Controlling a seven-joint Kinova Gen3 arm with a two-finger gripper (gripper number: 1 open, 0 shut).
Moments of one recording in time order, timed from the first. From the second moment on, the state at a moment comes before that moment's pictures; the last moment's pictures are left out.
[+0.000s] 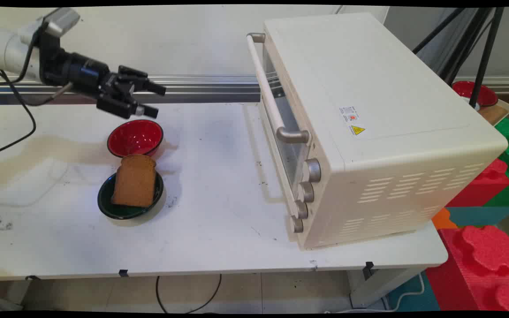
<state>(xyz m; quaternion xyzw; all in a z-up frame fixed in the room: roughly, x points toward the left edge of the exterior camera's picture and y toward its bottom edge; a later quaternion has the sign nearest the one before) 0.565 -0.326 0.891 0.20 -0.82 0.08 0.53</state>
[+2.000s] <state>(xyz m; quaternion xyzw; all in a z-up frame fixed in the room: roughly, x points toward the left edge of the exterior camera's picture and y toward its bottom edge) 0.374 -0.426 0.940 0.14 -0.81 0.11 0.56</state>
